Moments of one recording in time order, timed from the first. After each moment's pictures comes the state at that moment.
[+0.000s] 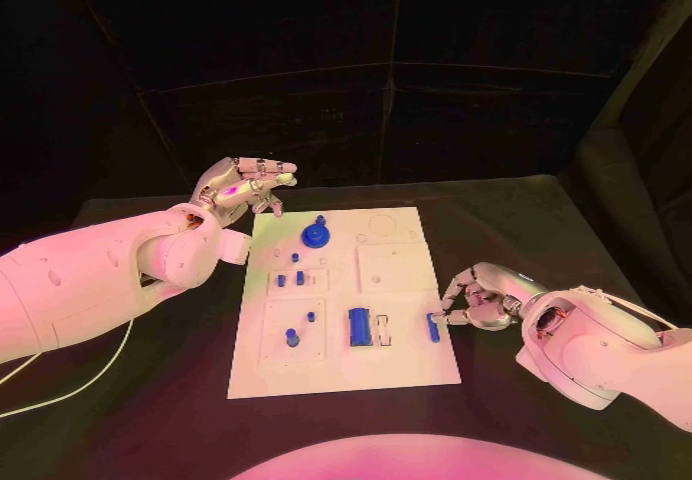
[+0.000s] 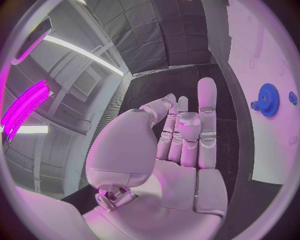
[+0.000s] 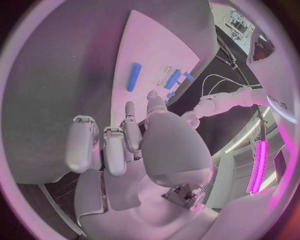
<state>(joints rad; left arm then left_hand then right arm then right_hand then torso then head) 1.22 -0.82 -0.09 1.37 -0.05 -0.19 0.45 1.29 -0.07 0.49 -0.09 0.07 1.03 0.17 0.14 0.07 1.08 0.09 0.37 0.11 1.33 0.00 1.21 0.76 0.16 1.28 0.10 0.69 0.60 1.00 -1.15 -0.08 1.93 -1.35 -0.44 -0.45 1.31 -0.02 -0.18 0.19 0.30 0.89 0.08 0.57 0.19 1.41 0.00 1.29 1.26 1.47 -0.07 1.51 1.31 0.08 1.47 0.03 1.35 1.20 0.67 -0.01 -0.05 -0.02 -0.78</state>
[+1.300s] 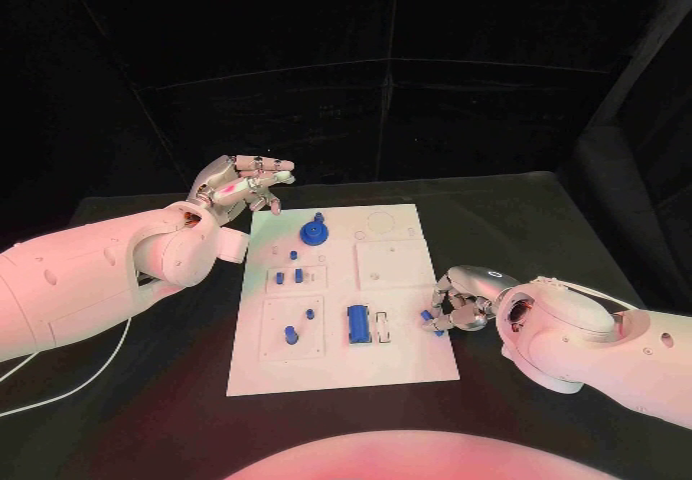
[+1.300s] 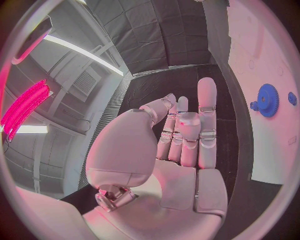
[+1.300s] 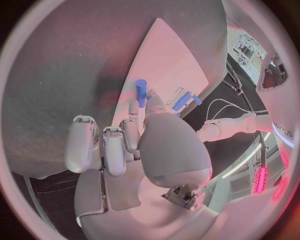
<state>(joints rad) 1.22 -0.82 -0.09 1.37 -0.05 -0.18 0.45 1.29 -0.07 0.49 -0.09 0.07 1.03 0.17 0.15 0.07 1.08 0.09 0.37 0.11 1.33 0.00 1.21 0.75 0.16 1.28 0.10 0.68 0.60 1.00 -1.04 -0.07 1.86 -1.53 -0.26 -0.54 1.36 0.01 -0.20 0.16 0.30 0.96 0.06 0.54 0.19 1.41 -0.01 1.28 1.27 1.47 -0.07 1.51 1.31 0.08 1.47 0.03 1.35 1.21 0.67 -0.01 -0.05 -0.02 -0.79</state>
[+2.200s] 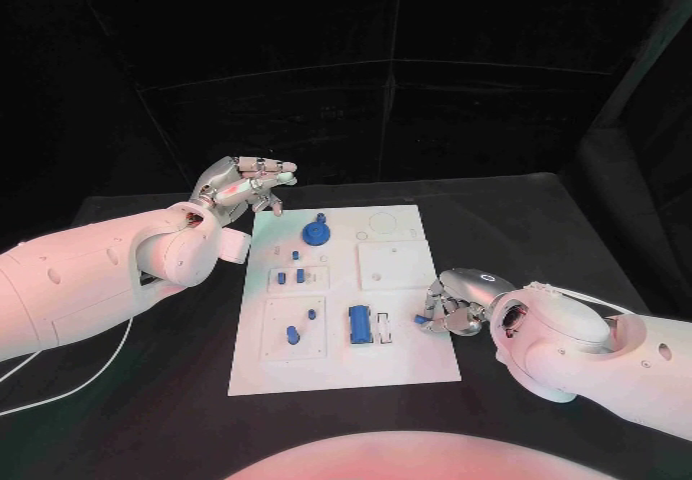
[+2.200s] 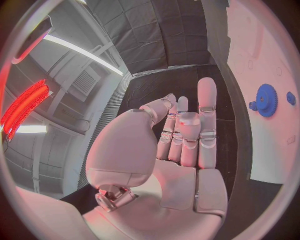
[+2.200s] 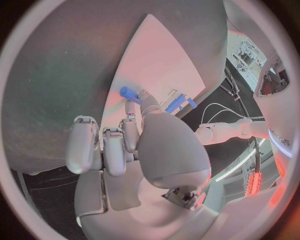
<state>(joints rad) 1.22 -0.82 -0.09 1.36 -0.05 -0.18 0.44 1.29 -0.07 0.49 -0.09 0.07 1.03 0.17 0.15 0.07 1.08 0.09 0.38 0.11 1.33 0.00 1.21 0.75 0.16 1.28 0.10 0.68 0.60 1.00 -1.02 -0.08 1.89 -1.58 -0.27 -0.55 1.40 0.02 -0.05 0.10 0.30 0.99 0.05 0.47 0.17 1.40 -0.01 1.28 1.33 1.47 -0.09 1.51 1.31 0.08 1.47 0.02 1.36 1.23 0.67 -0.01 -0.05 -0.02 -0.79</state>
